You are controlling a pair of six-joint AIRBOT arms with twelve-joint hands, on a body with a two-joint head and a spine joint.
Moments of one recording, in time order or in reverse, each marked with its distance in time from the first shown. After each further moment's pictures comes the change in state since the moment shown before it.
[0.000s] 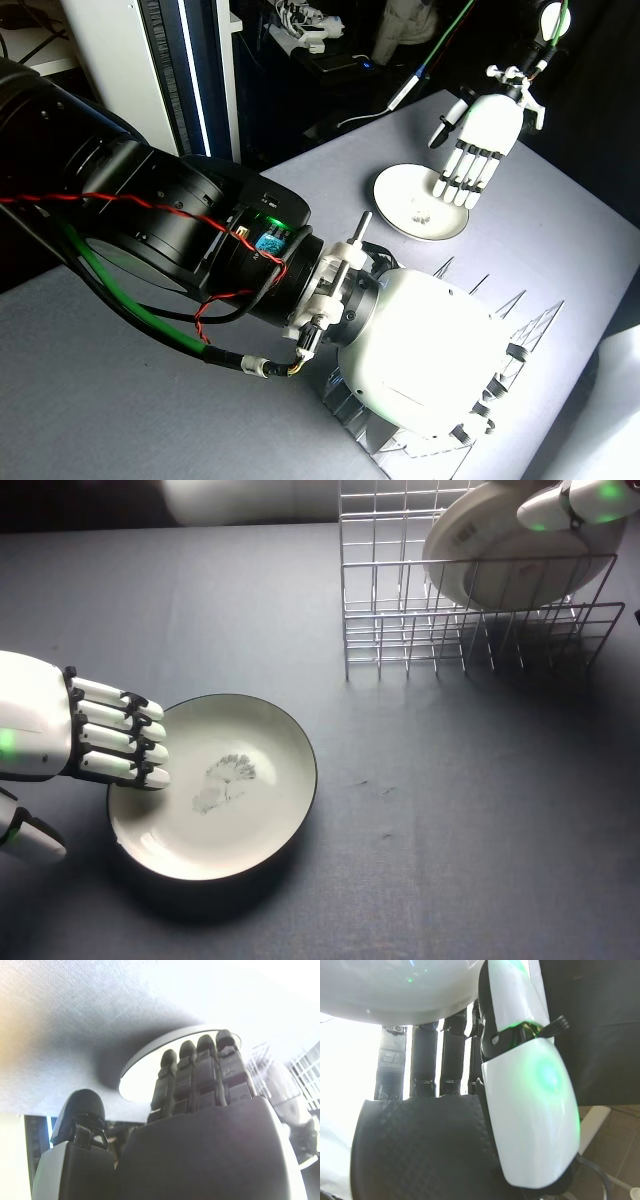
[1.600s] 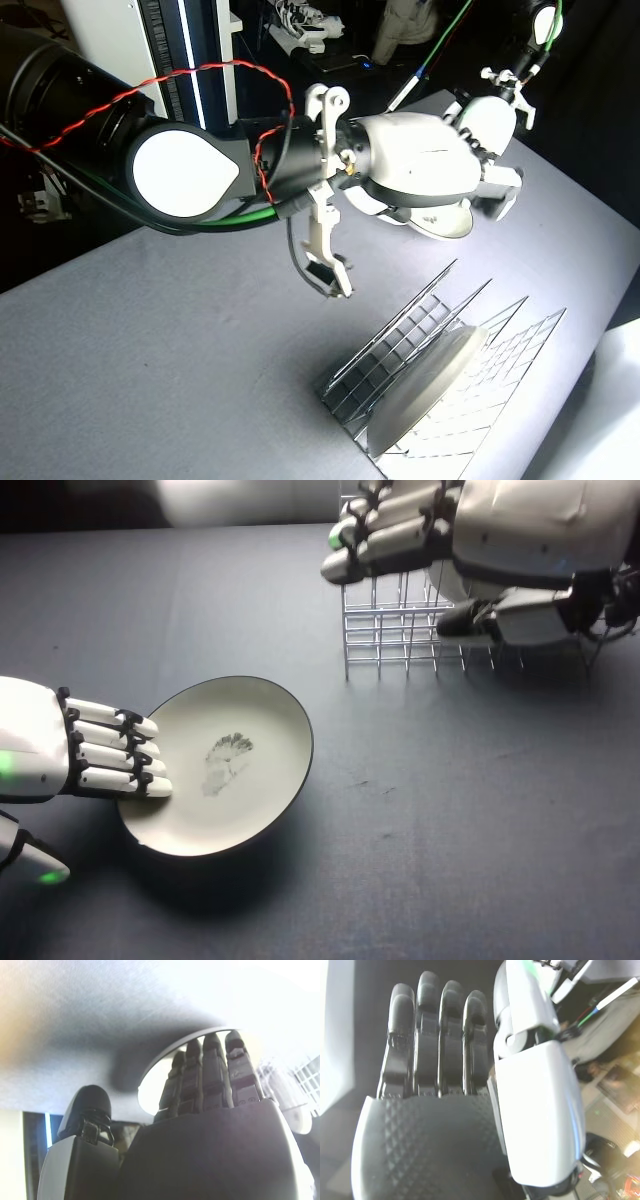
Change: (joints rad) left arm 0.105 0.000 -0.016 -0.067 -0.001 -0.013; right arm -0.053 0.034 -0.201 -1.007 0.387 0.026
